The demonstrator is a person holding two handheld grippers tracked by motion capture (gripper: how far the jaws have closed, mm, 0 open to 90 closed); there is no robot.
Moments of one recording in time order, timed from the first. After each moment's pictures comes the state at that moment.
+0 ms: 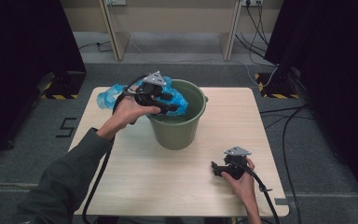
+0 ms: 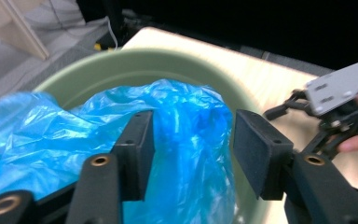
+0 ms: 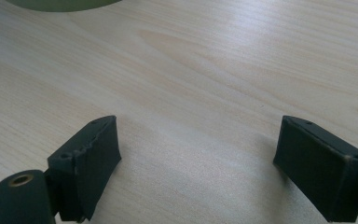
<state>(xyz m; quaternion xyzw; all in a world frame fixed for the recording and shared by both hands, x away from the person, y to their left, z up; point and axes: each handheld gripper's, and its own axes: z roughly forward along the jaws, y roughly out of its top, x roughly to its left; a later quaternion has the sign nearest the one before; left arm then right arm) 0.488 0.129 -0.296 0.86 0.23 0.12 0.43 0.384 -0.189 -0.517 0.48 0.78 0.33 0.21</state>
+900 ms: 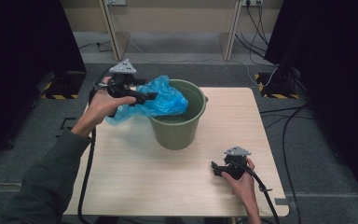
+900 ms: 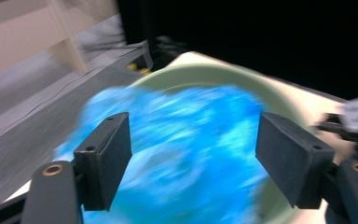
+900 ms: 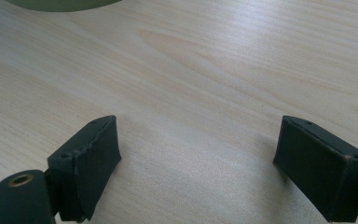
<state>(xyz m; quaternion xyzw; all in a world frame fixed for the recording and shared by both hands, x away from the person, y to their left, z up) 0.491 0.200 -0.273 0.82 0.28 0.18 0.47 0.384 -0.189 -0.517 0.48 0.78 0.33 0.21</state>
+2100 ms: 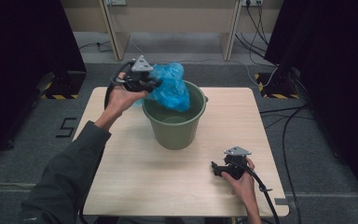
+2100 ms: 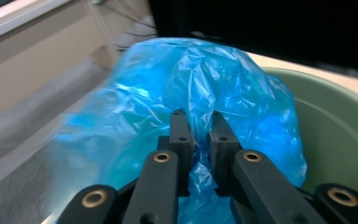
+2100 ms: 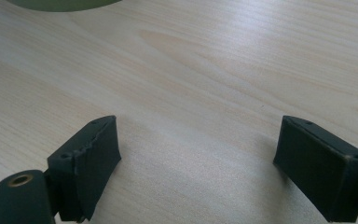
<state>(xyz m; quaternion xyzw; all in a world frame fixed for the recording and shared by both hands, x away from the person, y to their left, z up) 0.504 0.142 -0.286 0.84 0.22 0.26 0.41 0.384 -0.189 -0.517 0.48 0.78 0.33 0.21</state>
